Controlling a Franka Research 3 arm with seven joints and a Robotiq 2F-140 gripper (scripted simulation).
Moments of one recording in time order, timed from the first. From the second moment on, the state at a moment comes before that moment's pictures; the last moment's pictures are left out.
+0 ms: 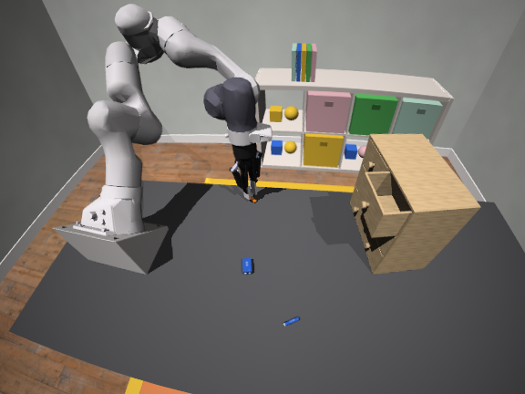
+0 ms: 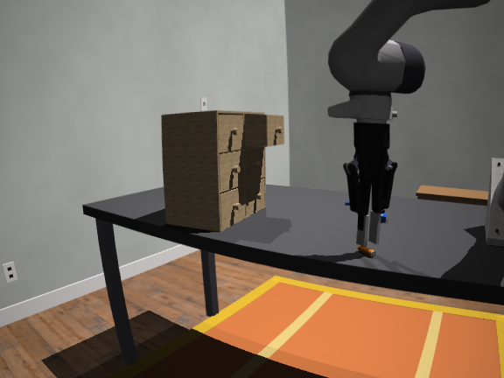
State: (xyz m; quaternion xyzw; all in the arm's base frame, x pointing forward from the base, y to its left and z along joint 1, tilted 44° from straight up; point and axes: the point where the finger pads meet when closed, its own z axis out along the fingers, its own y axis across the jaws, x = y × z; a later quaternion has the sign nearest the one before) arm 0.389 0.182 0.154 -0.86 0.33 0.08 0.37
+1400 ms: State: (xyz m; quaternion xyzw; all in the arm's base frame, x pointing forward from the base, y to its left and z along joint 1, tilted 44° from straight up) arm 0.389 0.197 0.138 -0.86 0.33 0.08 0.37
